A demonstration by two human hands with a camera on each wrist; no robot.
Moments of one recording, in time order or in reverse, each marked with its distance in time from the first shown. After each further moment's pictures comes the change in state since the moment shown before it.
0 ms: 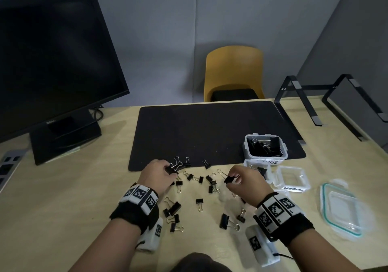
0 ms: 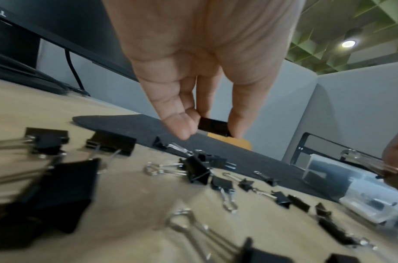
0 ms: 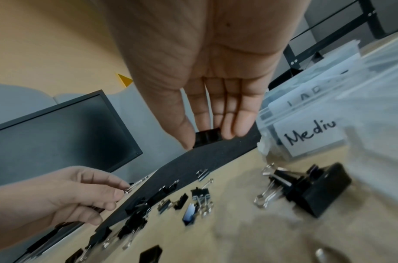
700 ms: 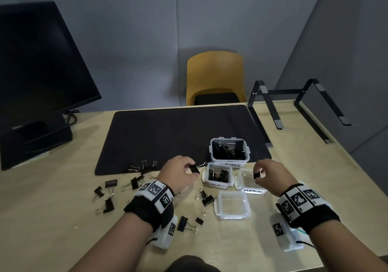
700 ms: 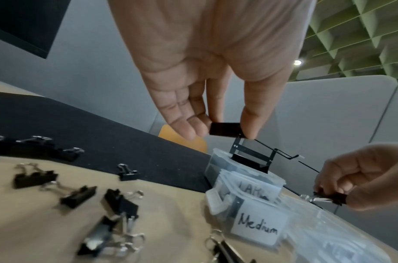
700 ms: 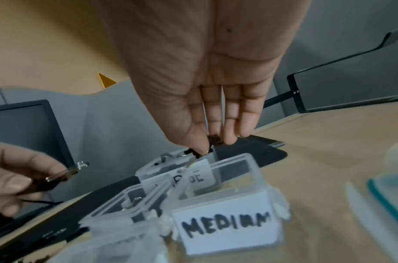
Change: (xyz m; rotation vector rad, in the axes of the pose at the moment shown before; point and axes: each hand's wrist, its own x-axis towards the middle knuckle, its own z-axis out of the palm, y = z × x) left_hand -0.022 0.148 0.040 -0.187 -0.111 0.227; right_hand -0.009 0.127 -0.113 -0.192 0.013 0.081
